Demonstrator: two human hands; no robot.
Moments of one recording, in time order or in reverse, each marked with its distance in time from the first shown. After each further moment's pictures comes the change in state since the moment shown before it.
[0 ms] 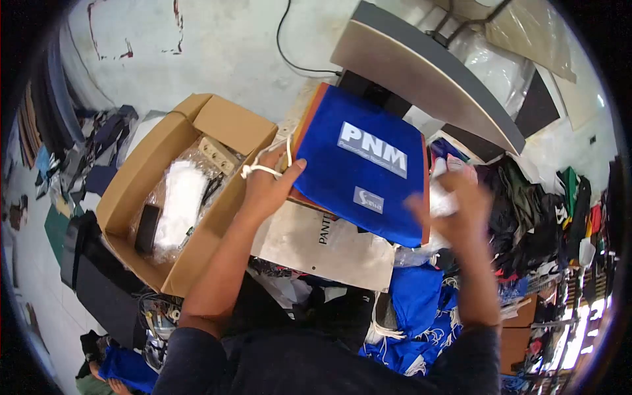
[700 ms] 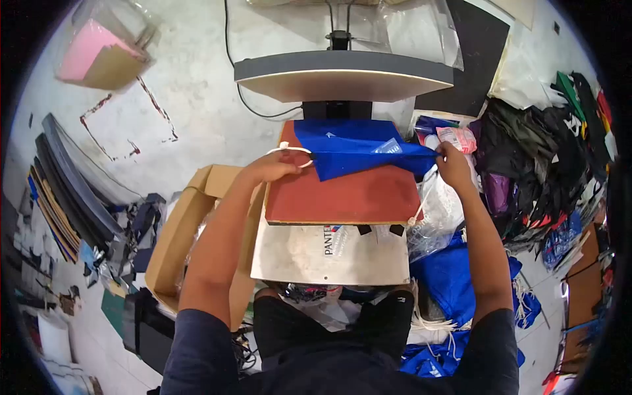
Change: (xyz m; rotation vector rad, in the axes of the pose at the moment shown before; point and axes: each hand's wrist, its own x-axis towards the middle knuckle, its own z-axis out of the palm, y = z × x) left_hand 0.111 0.067 0.038 0.286 -0.833 -0.092; right_hand -0.173 0.173 0.062 0.085 0.027 0.912
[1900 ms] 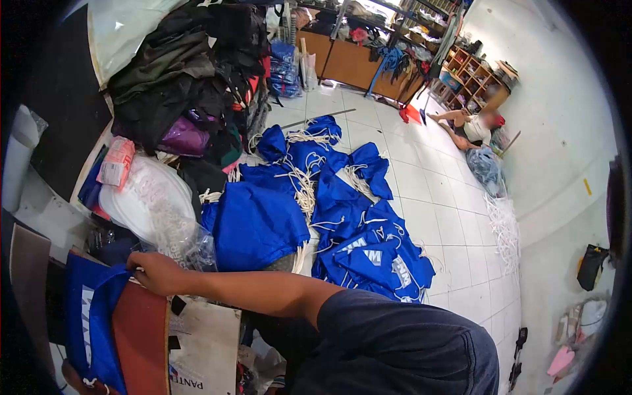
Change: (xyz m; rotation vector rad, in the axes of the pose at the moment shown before) left_hand 0.238 -0.132 -0.020 -0.282 0.307 0.231; right_hand -0.108 -0.010 0.072 0.503 0.246 0.431
